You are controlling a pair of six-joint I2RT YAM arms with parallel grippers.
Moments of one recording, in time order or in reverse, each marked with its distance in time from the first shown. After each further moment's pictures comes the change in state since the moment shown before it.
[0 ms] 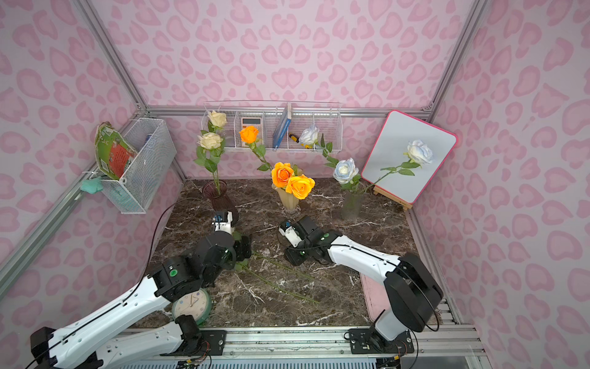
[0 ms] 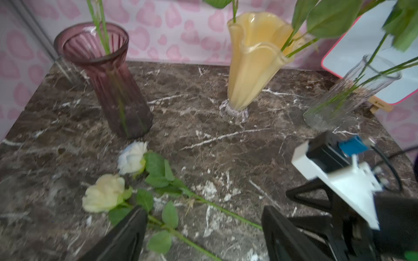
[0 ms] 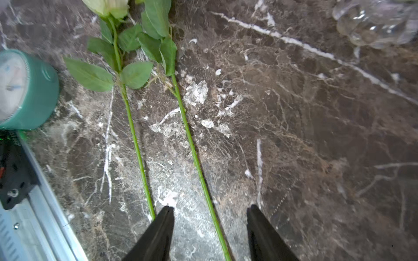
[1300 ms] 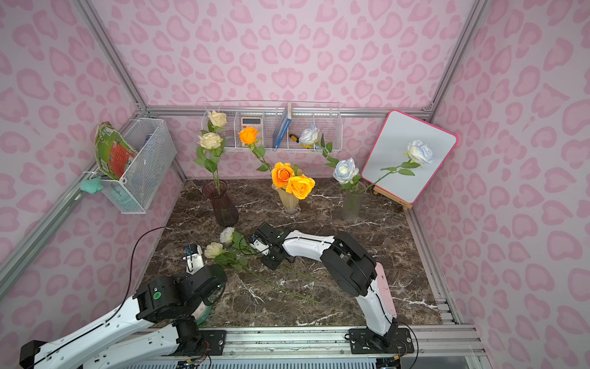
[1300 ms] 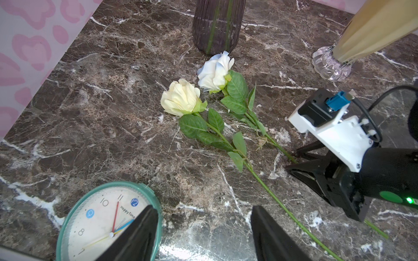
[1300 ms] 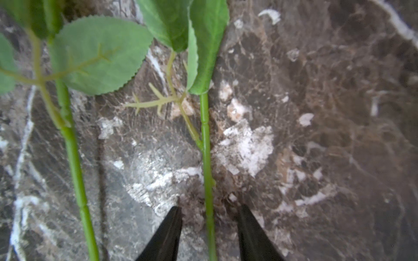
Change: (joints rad) left arm -0.066 -0.160 -0.163 -0.440 -0.071 -0.498; right arm 0.143 0.477 0.383 -0.105 0.130 -0.155
